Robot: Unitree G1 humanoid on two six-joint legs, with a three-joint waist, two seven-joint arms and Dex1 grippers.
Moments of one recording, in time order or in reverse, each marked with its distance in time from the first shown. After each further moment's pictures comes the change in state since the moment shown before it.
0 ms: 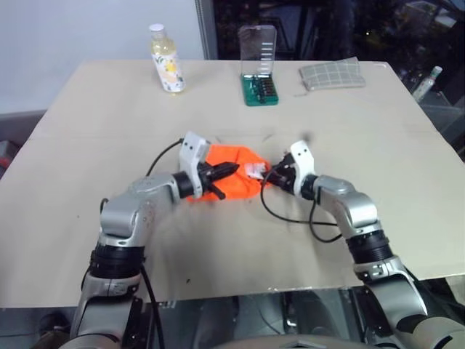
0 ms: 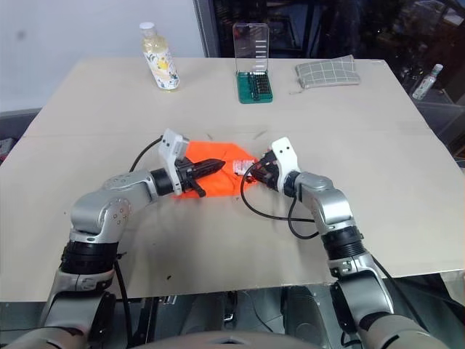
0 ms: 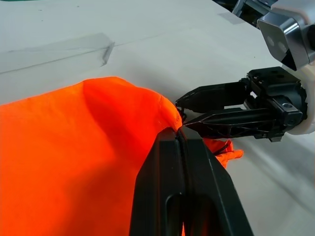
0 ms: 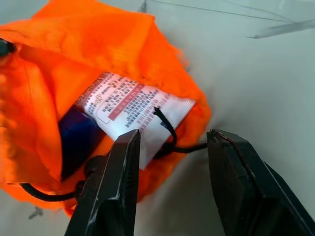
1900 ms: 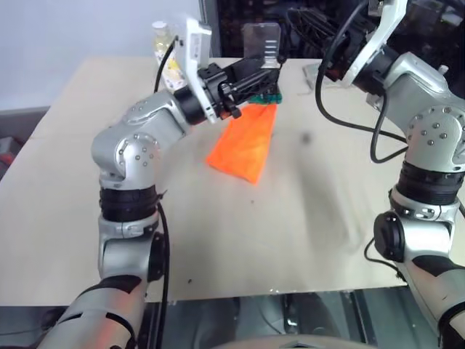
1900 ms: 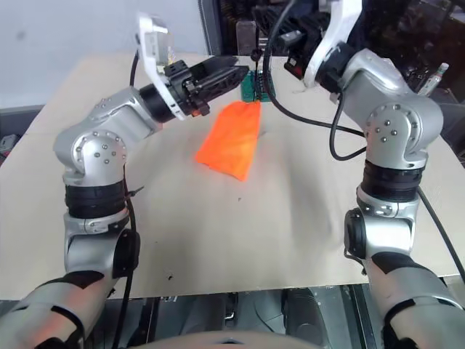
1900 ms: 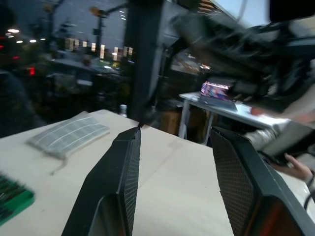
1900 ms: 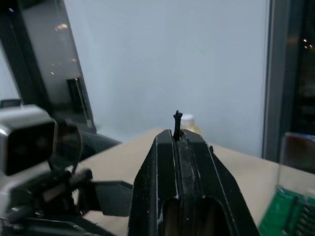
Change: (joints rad) left arm -0.501 -0.082 0.042 0.042 -0.148 -0.016 -0.002; right arm -0.480 -0.175 -0.308 -0.303 0.498 0.224 -0.137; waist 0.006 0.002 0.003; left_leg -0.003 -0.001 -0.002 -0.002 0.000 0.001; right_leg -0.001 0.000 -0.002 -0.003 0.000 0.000
